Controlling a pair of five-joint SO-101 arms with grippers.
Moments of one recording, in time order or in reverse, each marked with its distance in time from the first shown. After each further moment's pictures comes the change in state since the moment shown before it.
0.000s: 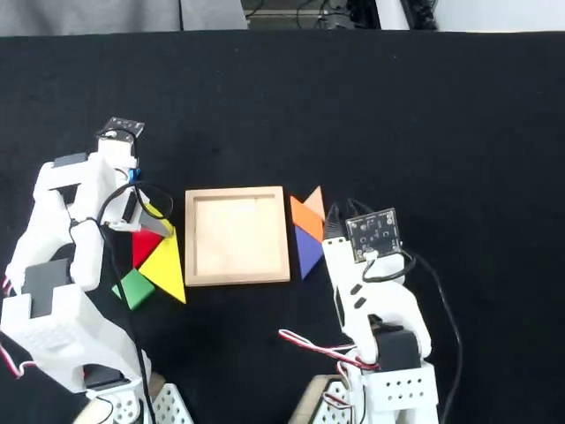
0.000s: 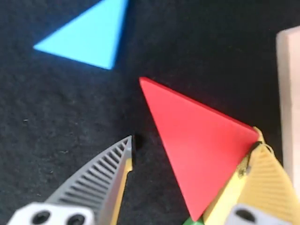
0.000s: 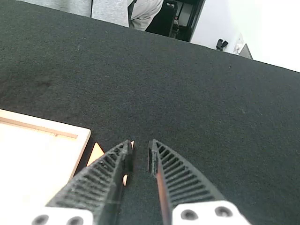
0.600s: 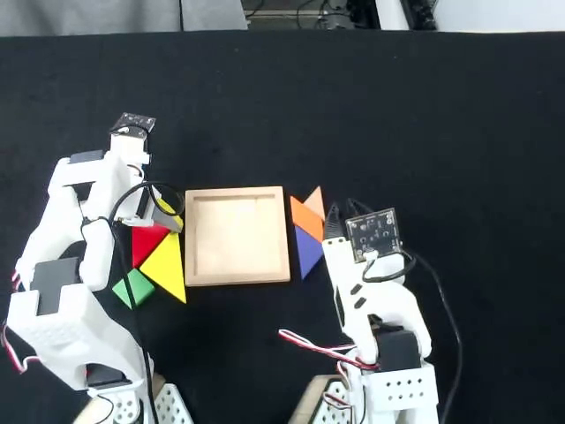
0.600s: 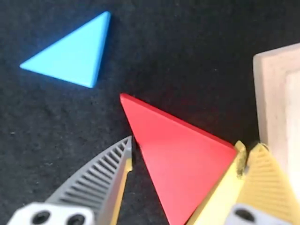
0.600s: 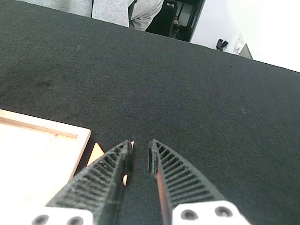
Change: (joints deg) left arm 4.0 0.1 -0.1 -1.8 4.6; right arm 0.0 0.0 0.0 0.0 0.0
